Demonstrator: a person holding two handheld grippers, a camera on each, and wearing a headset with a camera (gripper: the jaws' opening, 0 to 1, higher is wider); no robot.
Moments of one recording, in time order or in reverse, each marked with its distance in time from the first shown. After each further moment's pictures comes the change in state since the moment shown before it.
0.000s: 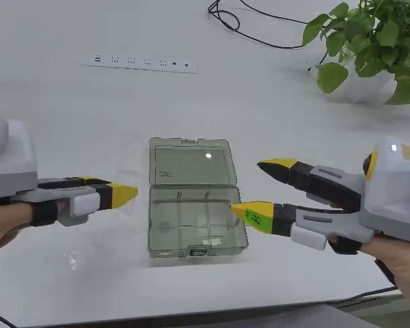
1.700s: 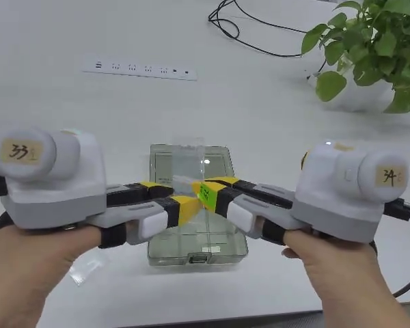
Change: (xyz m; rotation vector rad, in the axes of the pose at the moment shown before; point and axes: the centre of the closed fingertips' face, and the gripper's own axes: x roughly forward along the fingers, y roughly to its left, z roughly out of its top) left arm 0.028 -0.076 0.005 0.119 -0.043 -0.116; right arm 0.048 0.017 0.002 0.269 0.011 -0.110
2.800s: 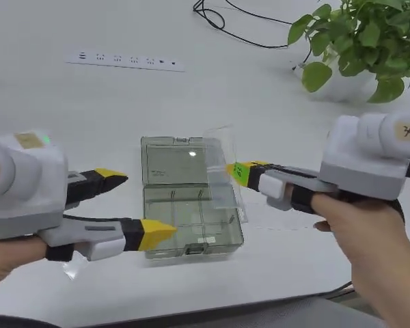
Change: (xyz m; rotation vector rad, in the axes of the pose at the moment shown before) left arm -0.026 0.030 -0.023 0.306 0.072 -0.068; right arm -0.022 -0.058 -0.003 0.109 0.092 -0.207
